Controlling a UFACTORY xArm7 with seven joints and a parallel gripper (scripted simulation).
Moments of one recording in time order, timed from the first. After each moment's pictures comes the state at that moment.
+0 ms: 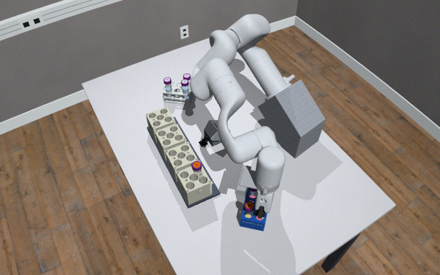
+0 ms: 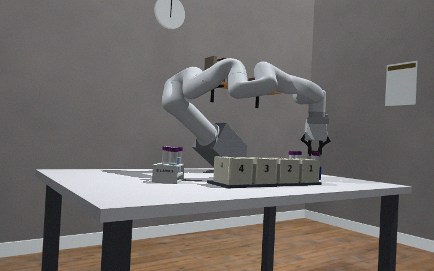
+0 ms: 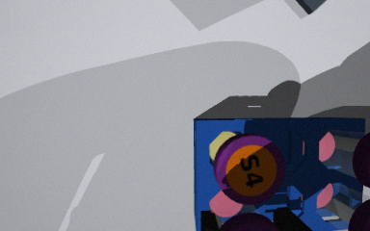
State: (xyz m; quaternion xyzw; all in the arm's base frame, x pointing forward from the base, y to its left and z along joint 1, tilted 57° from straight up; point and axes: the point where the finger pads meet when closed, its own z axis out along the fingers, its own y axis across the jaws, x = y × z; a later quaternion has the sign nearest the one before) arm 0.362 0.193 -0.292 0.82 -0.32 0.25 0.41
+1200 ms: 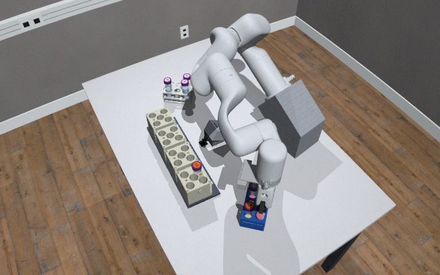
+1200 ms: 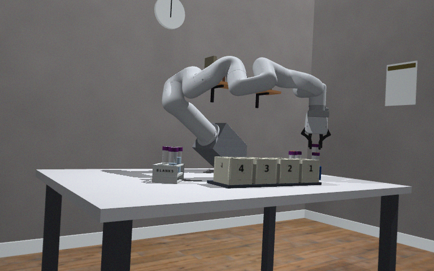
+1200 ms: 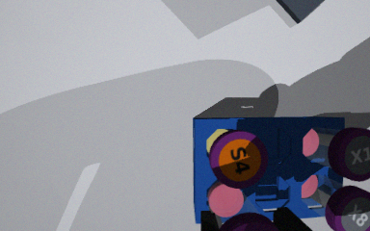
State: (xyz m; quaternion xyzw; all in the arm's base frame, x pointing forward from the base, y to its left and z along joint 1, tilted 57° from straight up) arm 0.357 0.218 -0.275 0.82 -0.32 0.25 0.41
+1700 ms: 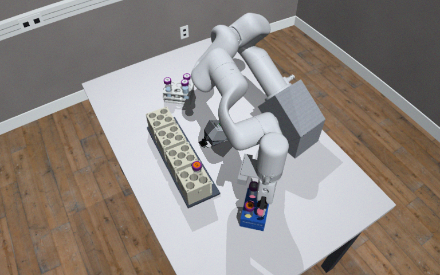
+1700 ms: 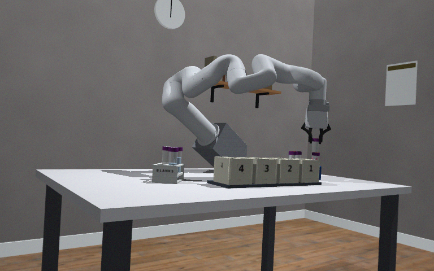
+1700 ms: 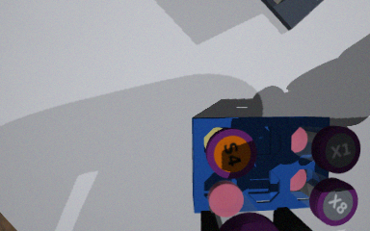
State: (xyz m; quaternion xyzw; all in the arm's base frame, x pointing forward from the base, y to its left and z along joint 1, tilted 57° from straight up) arm 0.353 0.239 -0.261 0.82 -0.32 0.25 0.41
